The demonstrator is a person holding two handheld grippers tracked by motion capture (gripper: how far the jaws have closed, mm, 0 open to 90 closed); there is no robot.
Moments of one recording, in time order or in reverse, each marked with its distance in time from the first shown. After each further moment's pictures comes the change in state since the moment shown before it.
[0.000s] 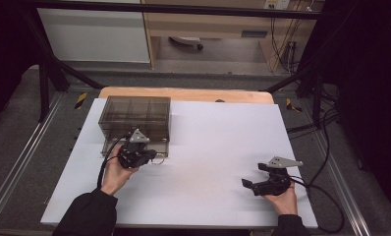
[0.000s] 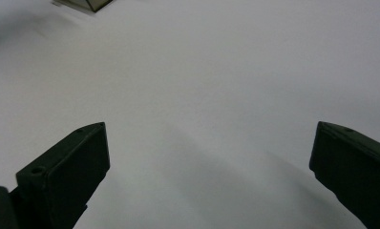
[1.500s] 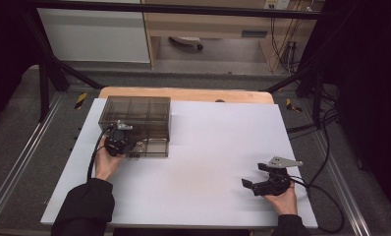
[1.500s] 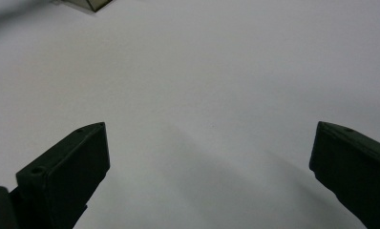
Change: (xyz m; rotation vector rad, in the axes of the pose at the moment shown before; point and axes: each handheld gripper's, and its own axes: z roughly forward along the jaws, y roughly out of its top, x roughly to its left) left arm 0.068 -0.013 0.024 0.073 0.216 -0.142; right arm 0.000 0.000 0.000 0.002 0.000 0.003
